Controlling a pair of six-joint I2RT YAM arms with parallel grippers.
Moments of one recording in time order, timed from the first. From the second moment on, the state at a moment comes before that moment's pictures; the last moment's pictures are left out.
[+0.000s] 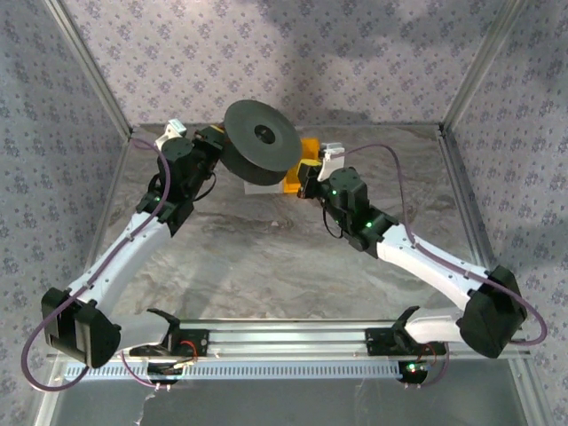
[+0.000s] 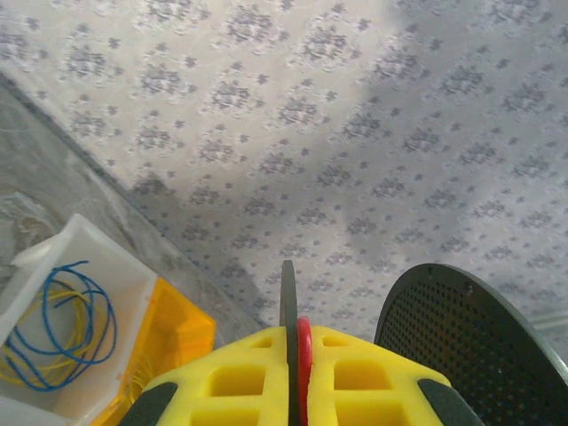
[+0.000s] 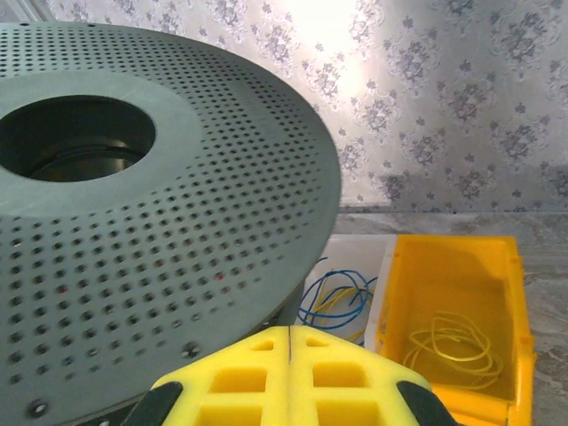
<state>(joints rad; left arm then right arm) -0.44 1.23 1.10 0.02 -0.21 -1.17 0.75 1.28 0.97 0.19 0.27 0.37</state>
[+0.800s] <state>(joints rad) -0.54 1.23 1.08 -0.13 -0.55 -1.36 0.78 1.42 0.99 0.35 0.33 0.32</state>
